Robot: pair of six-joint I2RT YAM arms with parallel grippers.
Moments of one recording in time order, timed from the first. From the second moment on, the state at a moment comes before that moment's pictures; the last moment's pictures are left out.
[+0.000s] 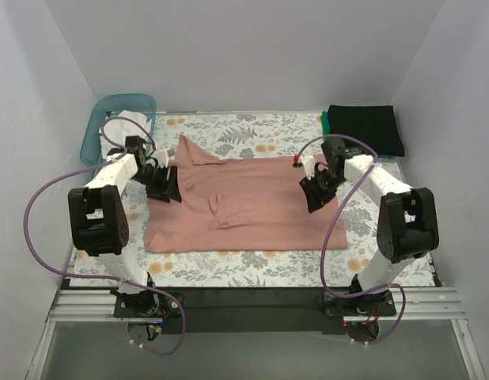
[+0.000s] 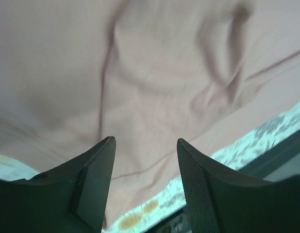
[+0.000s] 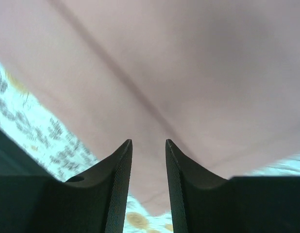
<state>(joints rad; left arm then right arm) 0.07 1.74 1.16 -0.86 0.49 0.22 0.28 1.64 1.10 -0.89 -0.44 -0.52</state>
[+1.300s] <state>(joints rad) 0.07 2.28 1.88 -0.48 0.38 -0.12 0.09 2.32 1.90 -0.66 -0.12 -0.24</state>
